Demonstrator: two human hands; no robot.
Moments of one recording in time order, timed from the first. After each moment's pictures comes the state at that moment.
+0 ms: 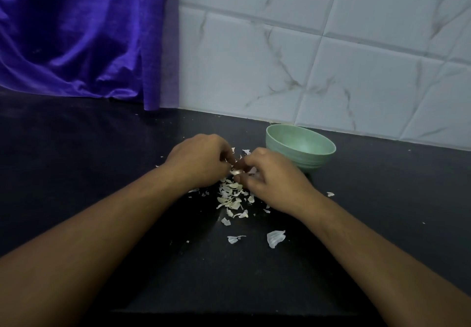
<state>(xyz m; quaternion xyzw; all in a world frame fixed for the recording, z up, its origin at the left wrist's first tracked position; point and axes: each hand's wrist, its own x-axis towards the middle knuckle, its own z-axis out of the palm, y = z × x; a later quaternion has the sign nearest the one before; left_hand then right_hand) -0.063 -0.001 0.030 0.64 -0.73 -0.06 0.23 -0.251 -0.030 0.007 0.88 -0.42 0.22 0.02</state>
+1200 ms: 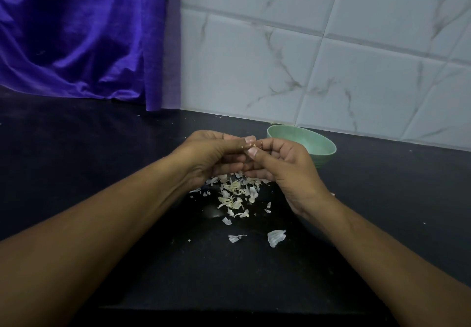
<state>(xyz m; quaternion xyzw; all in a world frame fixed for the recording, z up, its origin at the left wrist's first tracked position) -0.078 0.002 0.036 0.43 -0.44 -0.59 0.52 -0.254 -0.013 0.012 0.65 -0.31 0.50 -0.49</state>
